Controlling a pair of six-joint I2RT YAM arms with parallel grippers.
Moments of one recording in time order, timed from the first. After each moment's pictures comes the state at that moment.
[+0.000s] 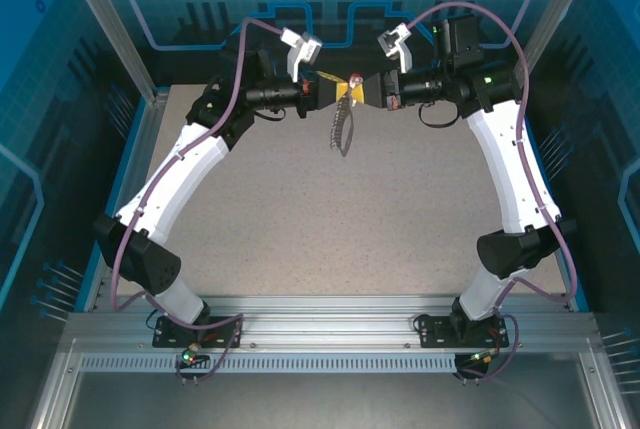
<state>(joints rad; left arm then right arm) -0.42 1.64 1.78 -0.31 0.81 -0.26 0.30 1.72 2.18 -1.11 -0.88 0.21</state>
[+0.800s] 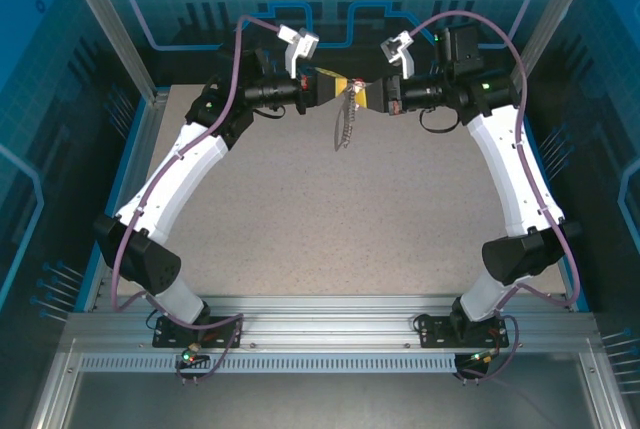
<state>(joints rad) -0.41 1.64 1.78 -0.27 0.82 -0.32 0.28 1.67 2.05 -1.02 -0.88 0.22</state>
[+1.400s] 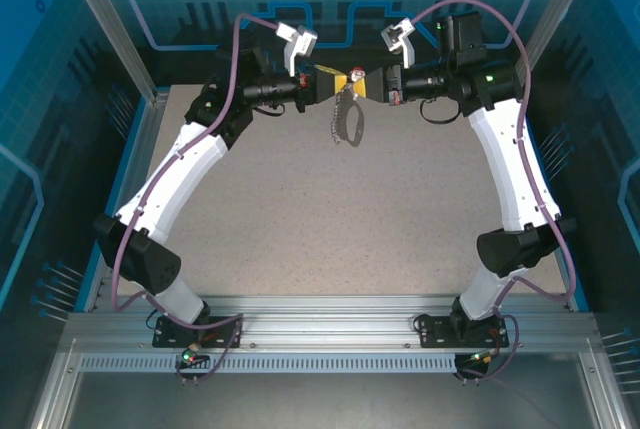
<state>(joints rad) -0.40 1.64 1.78 -0.24 0.82 -0.33 0.28 1.73 2.19 -1.06 -0.90 0.22</state>
